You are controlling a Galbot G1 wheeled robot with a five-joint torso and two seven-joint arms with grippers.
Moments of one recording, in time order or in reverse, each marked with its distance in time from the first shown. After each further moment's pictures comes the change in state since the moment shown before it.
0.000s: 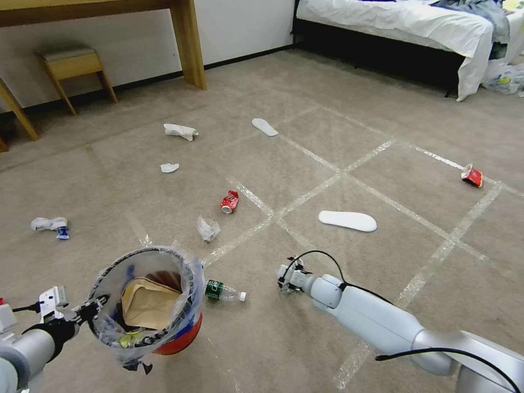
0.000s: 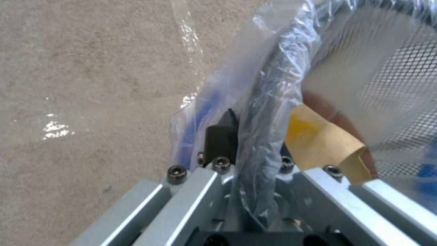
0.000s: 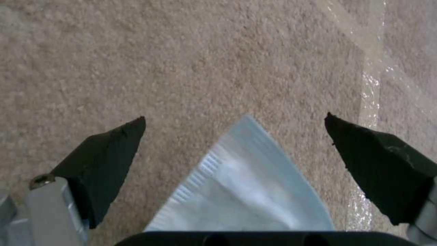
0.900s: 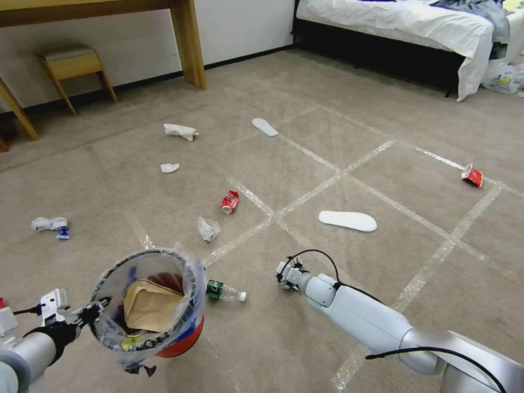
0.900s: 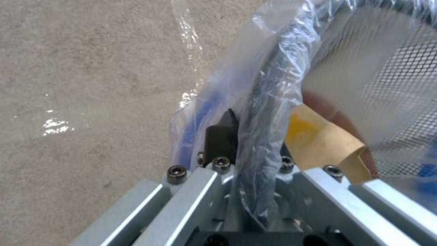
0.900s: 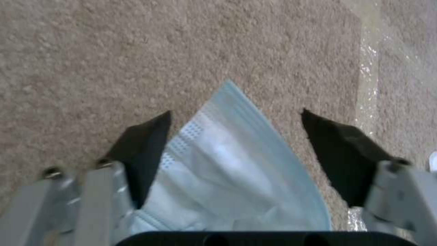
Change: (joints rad) left arm 0.026 -0.012 -0.010 -0.017 0.008 0.000 0.012; right arm -0.006 0.047 0.036 -0.090 -0.002 -0.006 0.029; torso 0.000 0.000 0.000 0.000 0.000
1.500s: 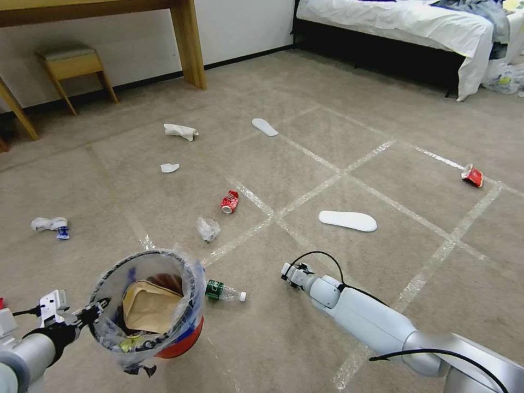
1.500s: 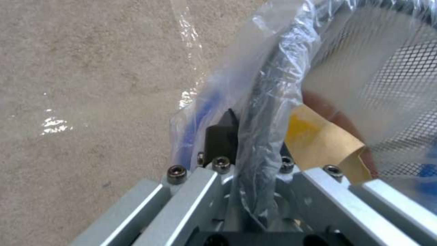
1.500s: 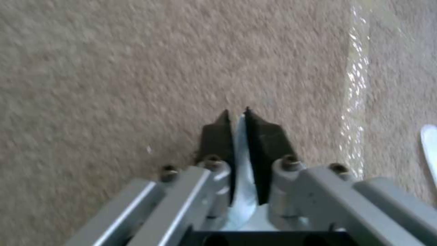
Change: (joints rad) left arm -0.009 0.001 0.012 0.010 0.009 0.000 0.004; right arm -0.022 -0.050 0.024 0.026 0.005 0.007 0.004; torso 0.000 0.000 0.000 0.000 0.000
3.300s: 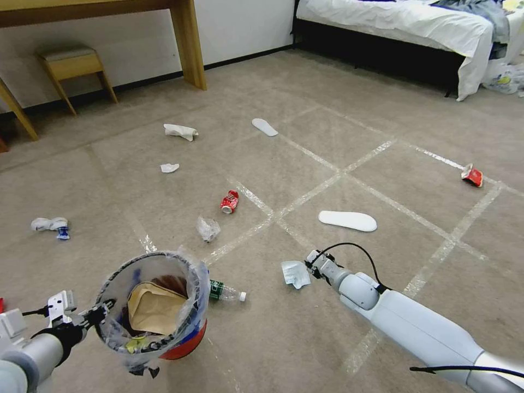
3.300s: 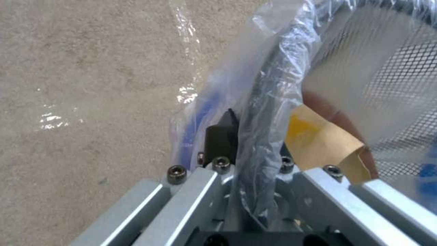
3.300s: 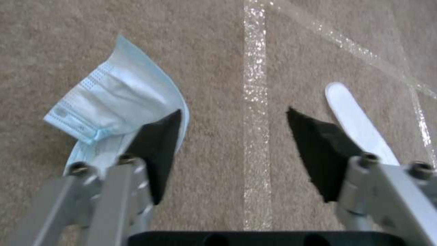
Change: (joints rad) left arm -0.005 -0.014 0.029 -0.007 0.029 0.000 -0.004; right arm -0.105 -0.246 0.119 0.397 0.169 -0.123 0.112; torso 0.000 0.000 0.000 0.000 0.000
